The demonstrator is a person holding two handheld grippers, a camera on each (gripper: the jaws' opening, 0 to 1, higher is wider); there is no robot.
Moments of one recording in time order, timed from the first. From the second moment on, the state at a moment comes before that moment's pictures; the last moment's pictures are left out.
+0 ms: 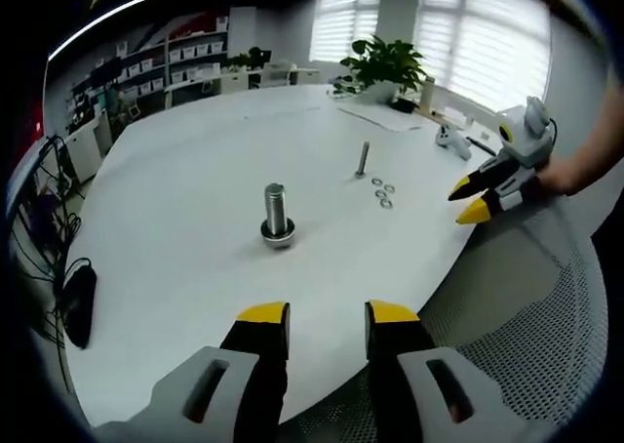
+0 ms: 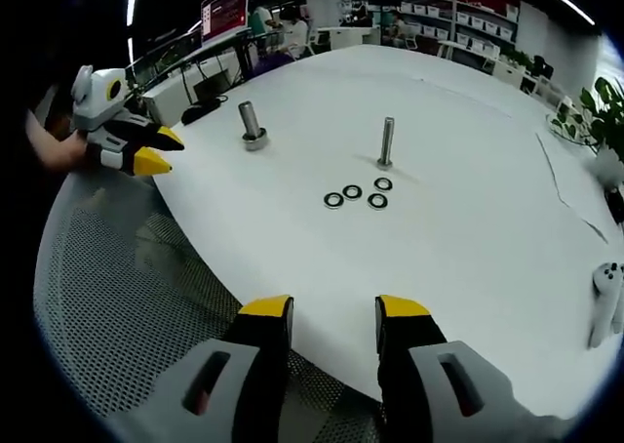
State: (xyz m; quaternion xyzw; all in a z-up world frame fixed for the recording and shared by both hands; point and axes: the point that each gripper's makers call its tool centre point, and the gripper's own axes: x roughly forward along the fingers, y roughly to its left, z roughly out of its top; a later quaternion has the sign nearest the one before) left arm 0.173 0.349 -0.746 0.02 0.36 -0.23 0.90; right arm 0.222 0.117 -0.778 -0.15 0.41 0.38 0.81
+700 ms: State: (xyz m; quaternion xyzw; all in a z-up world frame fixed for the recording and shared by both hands) left arm 0.173 0.347 -0.742 0.01 0.35 -0.24 0.90; right arm 0.223 0.115 -0.781 -0.15 0.42 0.37 0.81
